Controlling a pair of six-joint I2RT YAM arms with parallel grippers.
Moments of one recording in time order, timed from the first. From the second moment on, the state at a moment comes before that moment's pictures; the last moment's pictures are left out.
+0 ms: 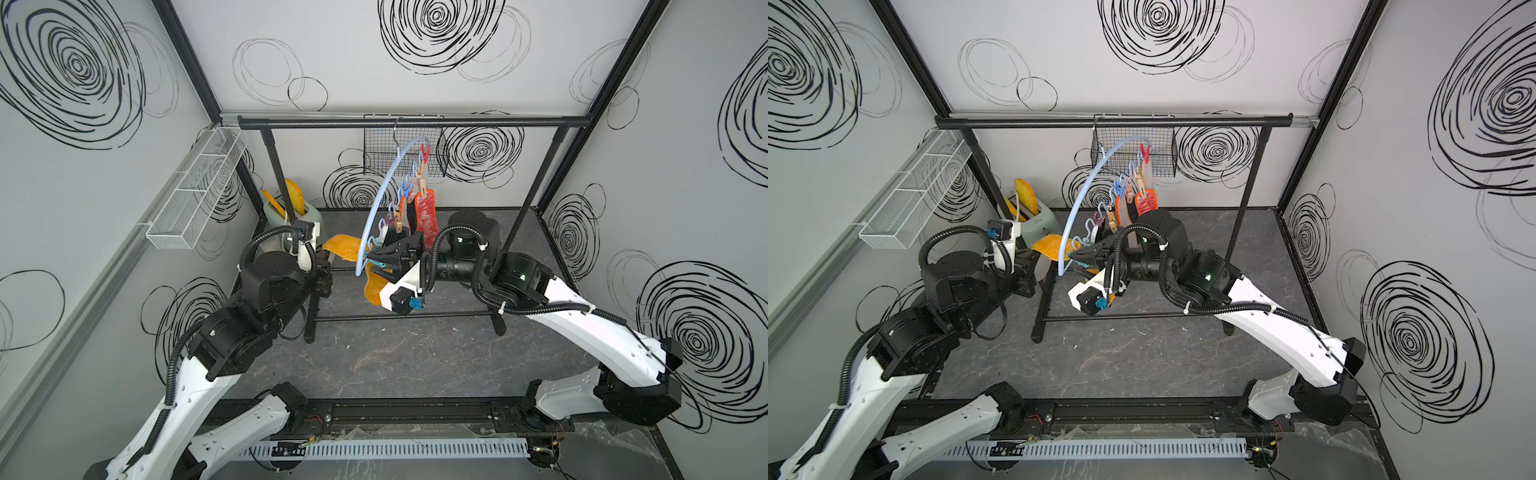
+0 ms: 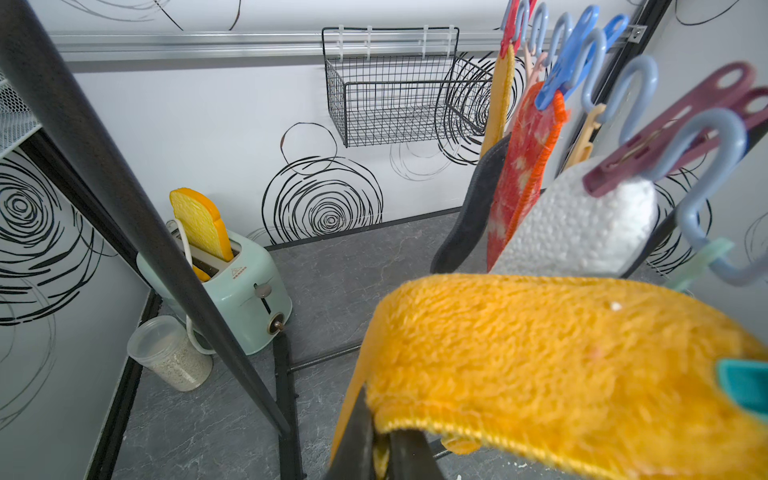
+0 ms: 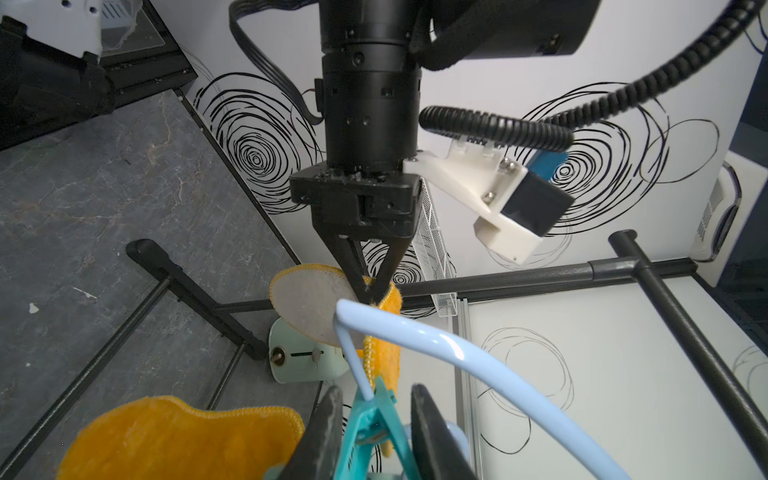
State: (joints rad) left arm -0.59 0.84 1.29 -0.77 -0.32 -0.14; right arm 1.02 1.39 1.64 -0.46 -0.35 -1.31
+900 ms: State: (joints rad) left arm -0.55 0.77 1.08 -0.79 -0.30 -0.22; right arm 1.02 1.39 1.64 -0.46 -0.33 -1.33
